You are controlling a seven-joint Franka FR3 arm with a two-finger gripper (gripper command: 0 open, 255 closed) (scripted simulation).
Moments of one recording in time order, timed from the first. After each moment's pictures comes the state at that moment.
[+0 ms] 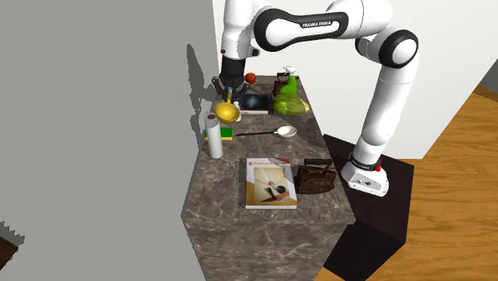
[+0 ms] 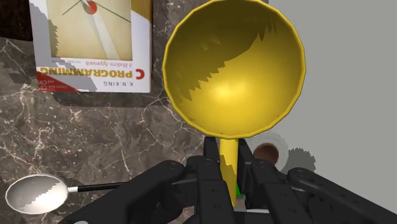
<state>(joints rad) -0.07 0.12 0.77 -1.52 -0.02 1.78 1.69</state>
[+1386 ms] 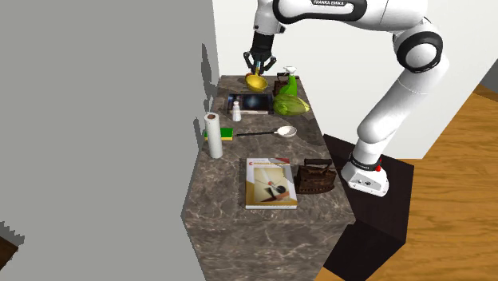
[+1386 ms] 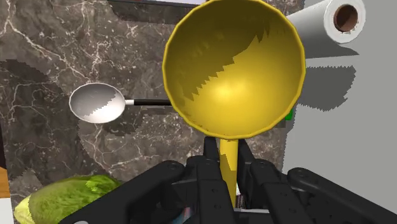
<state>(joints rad) -0.28 -0.20 0.53 -1.74 0.23 1.70 1.23</state>
